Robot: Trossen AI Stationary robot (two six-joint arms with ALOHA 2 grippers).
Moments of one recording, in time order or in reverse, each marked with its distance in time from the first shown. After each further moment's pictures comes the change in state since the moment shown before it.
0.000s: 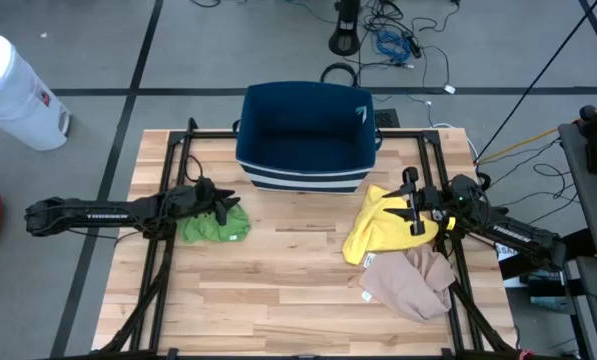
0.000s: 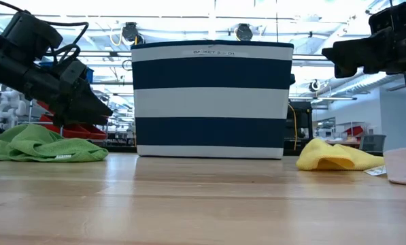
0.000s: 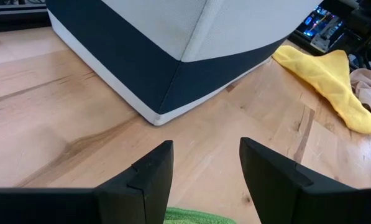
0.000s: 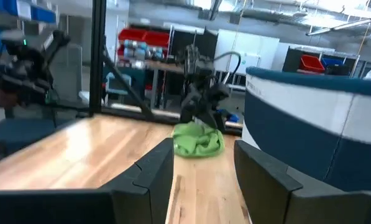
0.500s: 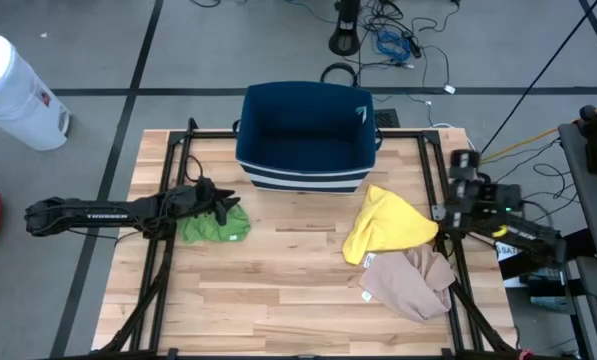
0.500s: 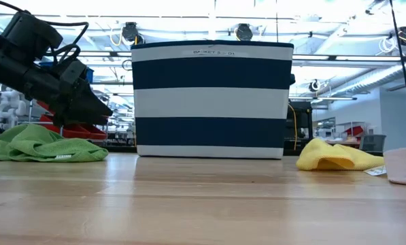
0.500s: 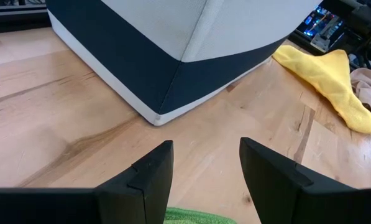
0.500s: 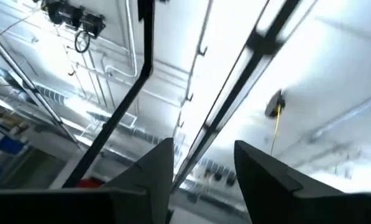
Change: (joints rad) left arm 0.000 0.000 0.000 0.000 0.000 0.003; right arm 0.049 0.007 0.073 0.739 0.107 0.073
